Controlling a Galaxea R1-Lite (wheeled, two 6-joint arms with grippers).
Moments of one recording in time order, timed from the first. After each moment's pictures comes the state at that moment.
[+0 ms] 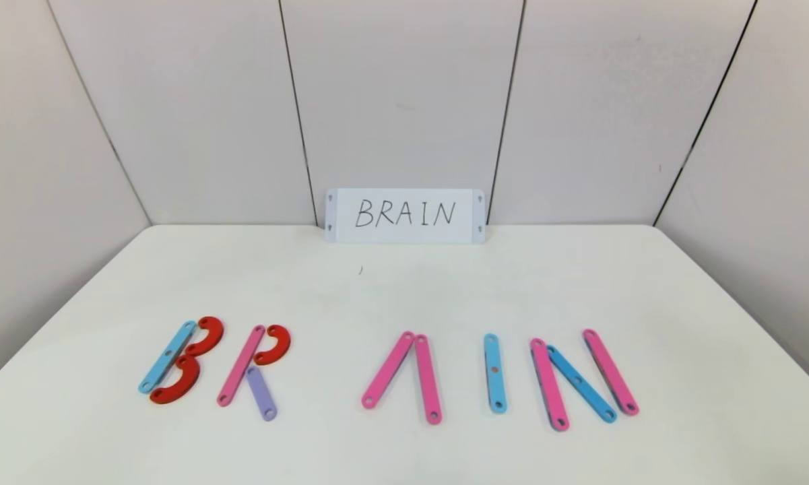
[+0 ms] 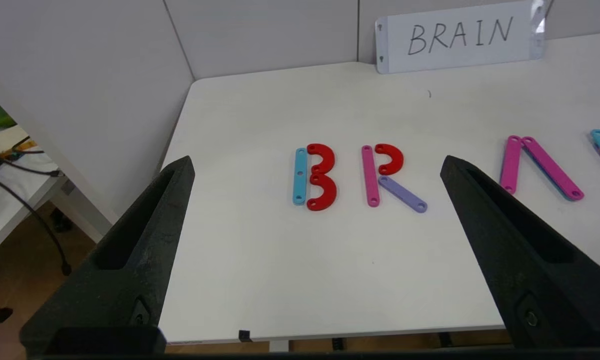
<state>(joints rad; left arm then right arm) -0.10 0.35 -0.96 0.64 0.09 0.09 -0.03 0.35 -0.72 0.09 -0.52 -0.34</state>
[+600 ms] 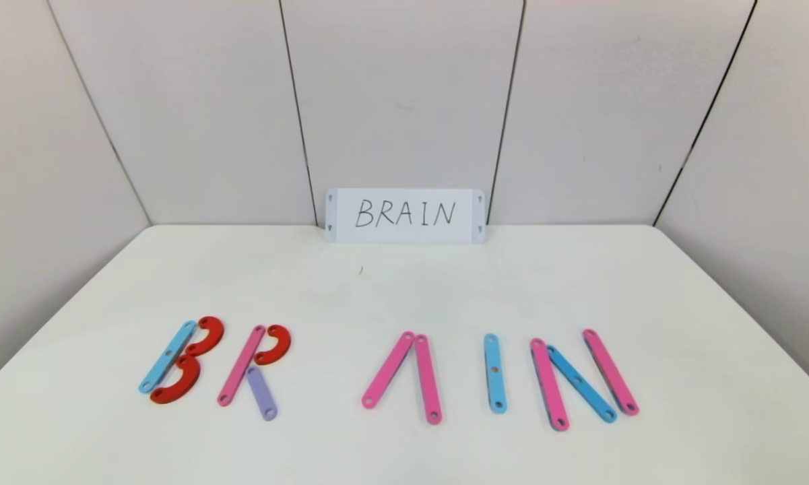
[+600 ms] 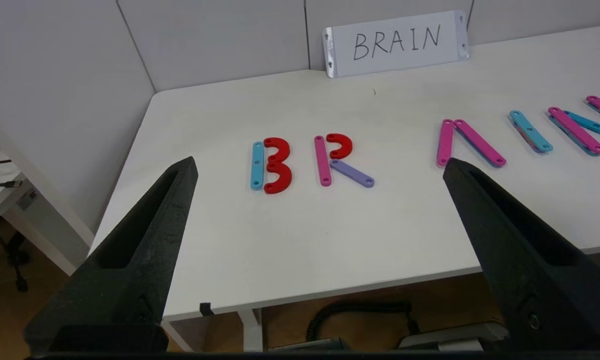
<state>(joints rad) 0.01 0.12 -1.01 0.85 -0.12 0.08 -0.01 0.17 -1.00 0.27 -0.50 -0.38</state>
